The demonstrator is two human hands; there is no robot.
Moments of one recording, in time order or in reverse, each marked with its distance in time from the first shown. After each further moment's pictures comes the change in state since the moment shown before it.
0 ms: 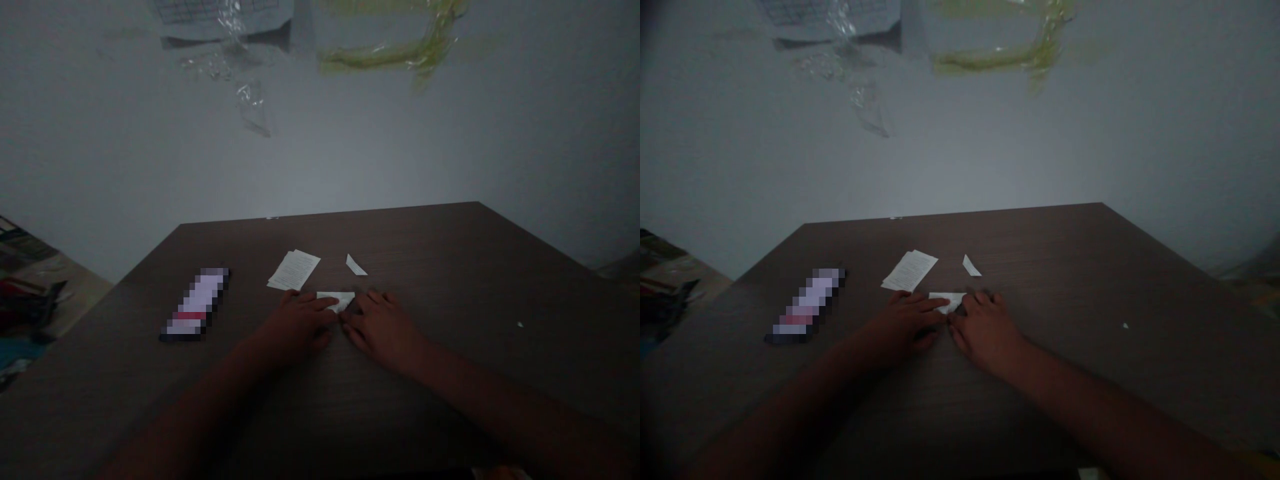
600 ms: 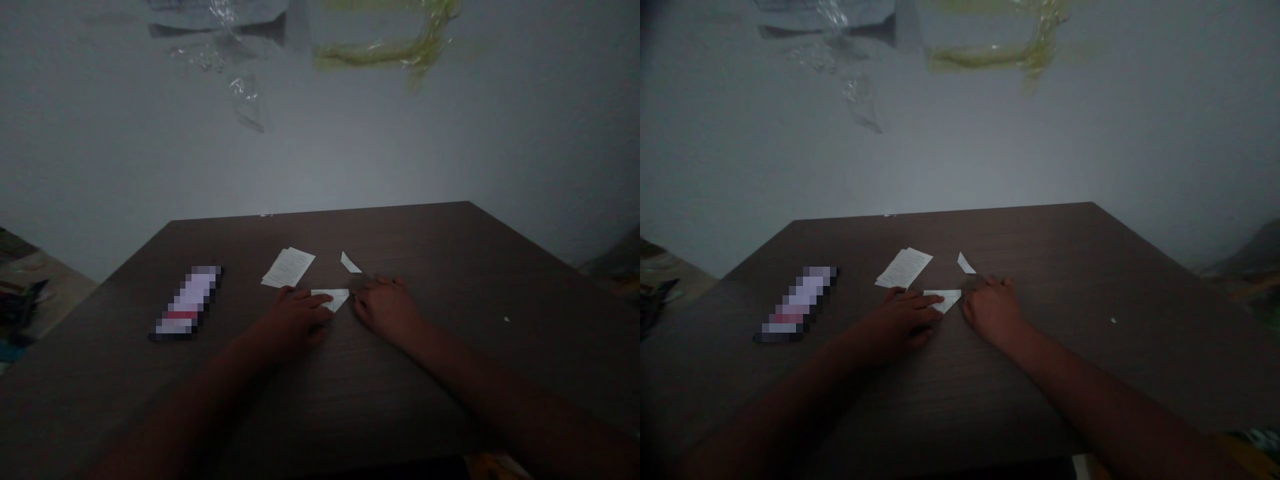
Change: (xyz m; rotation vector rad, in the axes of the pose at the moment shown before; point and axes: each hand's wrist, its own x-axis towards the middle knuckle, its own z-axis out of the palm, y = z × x) left_hand 0.001 0.001 -0.002 -0.034 0.011 0.004; right_hand 0.013 0.029 -0.004 -0.089 -0.002 0.187
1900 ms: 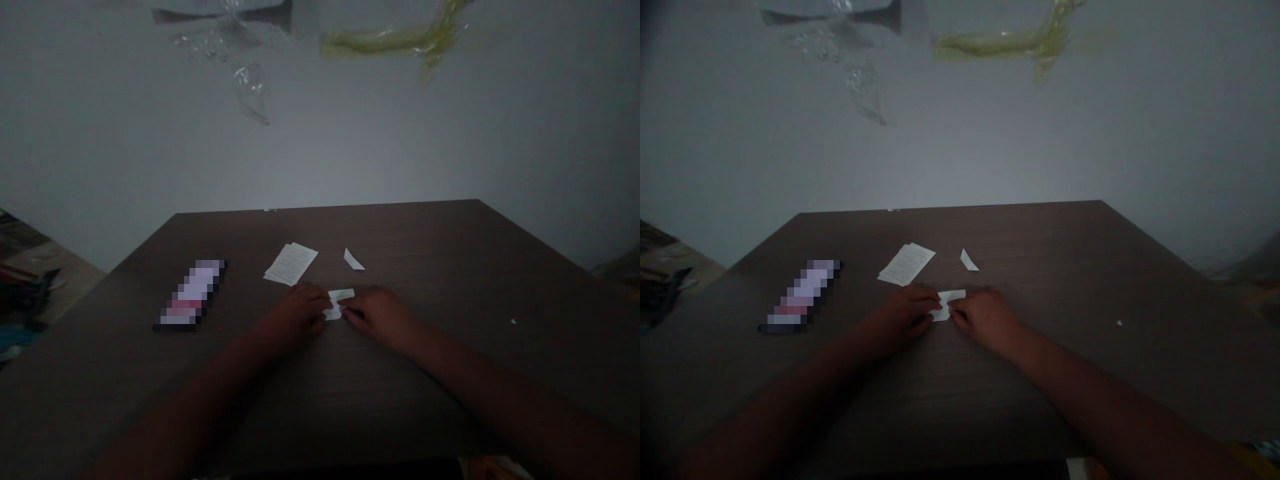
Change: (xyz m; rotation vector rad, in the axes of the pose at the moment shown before) left_hand 0.003 -0.006 0.016 -0.110 0.113 -0.037; right_hand 0.002 0.001 0.022 0.370 -0.023 -0.205
